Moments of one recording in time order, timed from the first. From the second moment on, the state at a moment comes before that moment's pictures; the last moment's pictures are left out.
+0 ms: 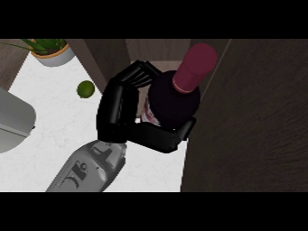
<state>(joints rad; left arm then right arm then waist) -0.52 0.00 -0.41 -1.64 0.16 0.51 0.11 -0.03 -0.06 0.11 -2.49 -0.07 0.09 0.62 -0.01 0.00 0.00</state>
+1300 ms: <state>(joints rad) -0.55 0.00 -0.48 -1.29 0.30 0.62 -0.23 -0.10 -0.06 0.07 -2.49 -0.08 0.10 0.67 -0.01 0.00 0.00</state>
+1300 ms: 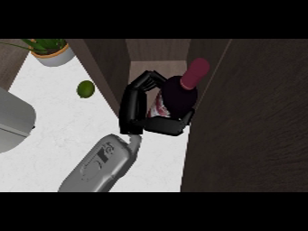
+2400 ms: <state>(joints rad) -0.65 0.02 -0.31 -0.97 0.37 0.51 -0.44 -0.04 -0.06 0.08 -2.49 -0.07 0.11 0.62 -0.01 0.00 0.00</state>
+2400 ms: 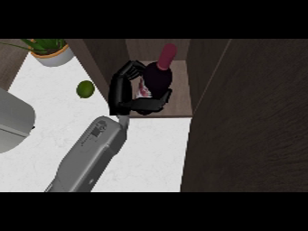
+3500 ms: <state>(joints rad) -1.00 0.00 -0.14 -0.46 0.41 0.46 -0.60 -0.06 -0.02 0.10 -2.47 -0.08 0.13 0.62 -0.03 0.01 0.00</state>
